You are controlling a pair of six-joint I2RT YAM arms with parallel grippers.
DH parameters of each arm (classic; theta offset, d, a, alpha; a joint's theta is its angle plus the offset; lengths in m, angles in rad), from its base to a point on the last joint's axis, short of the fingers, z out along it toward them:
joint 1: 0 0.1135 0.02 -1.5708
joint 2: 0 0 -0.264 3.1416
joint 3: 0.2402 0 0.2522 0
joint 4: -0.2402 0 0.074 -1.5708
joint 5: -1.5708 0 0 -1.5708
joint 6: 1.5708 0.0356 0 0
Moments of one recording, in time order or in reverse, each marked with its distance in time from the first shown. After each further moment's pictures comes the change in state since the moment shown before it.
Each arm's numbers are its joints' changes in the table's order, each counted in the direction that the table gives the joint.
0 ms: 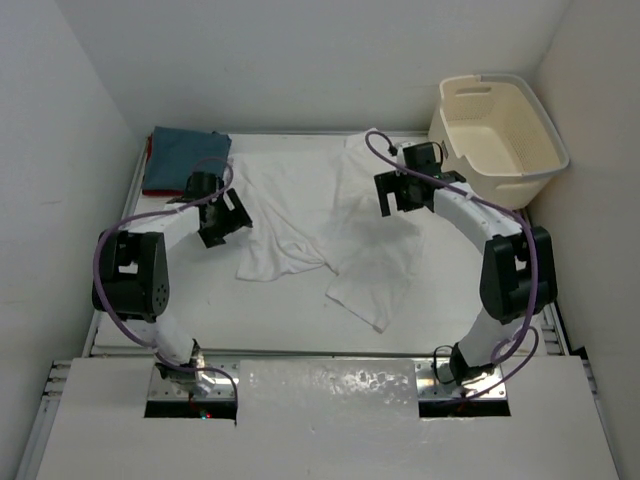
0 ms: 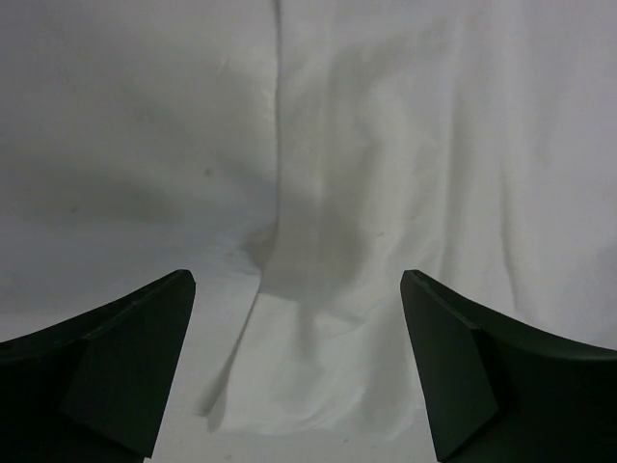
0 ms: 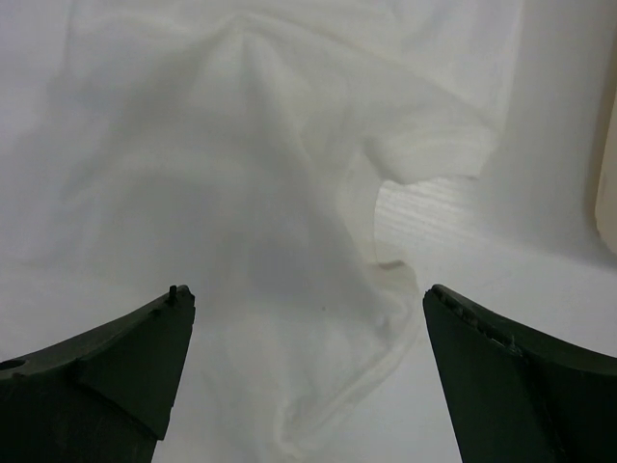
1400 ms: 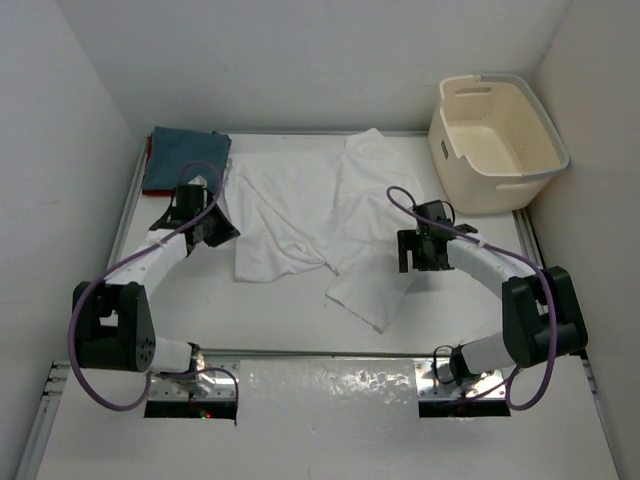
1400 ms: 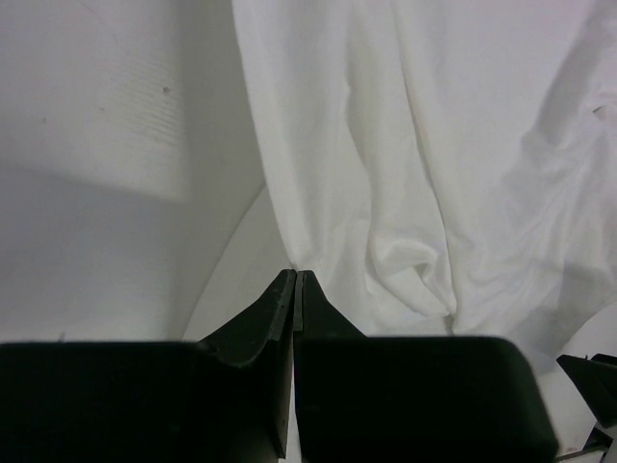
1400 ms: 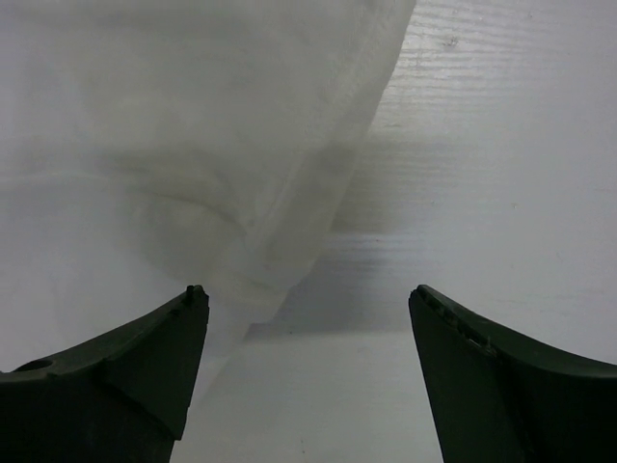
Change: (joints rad) left arm 0.029 -0.303 -0.235 0.074 -0.126 -0.045; right arm -0.001 -0.290 -0.537 -0.042 -0.088 0.221
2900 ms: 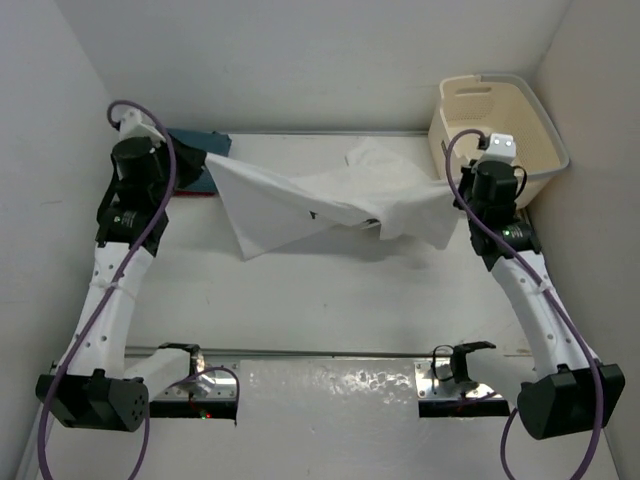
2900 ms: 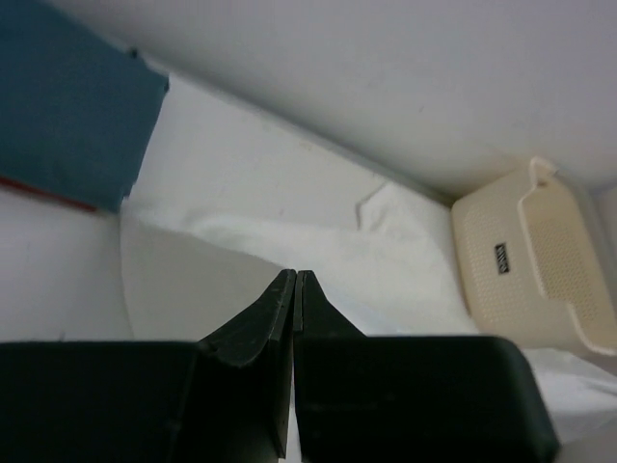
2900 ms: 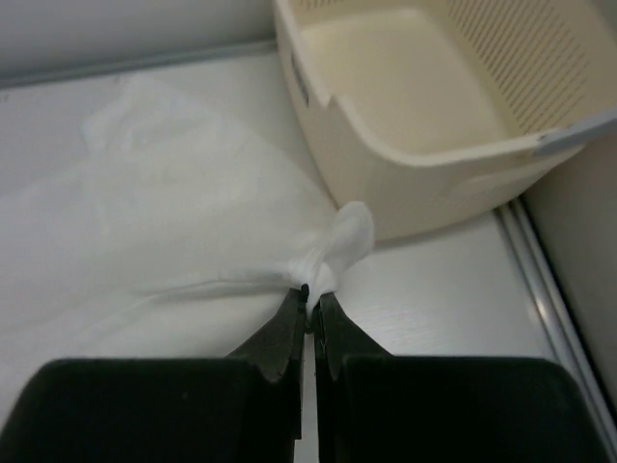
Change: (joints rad) left arm 0.000 -0.304 0.344 -0.067 0.147 0.026; right arm -0.137 -0.371 0.185 0.203 -0.177 -0.078
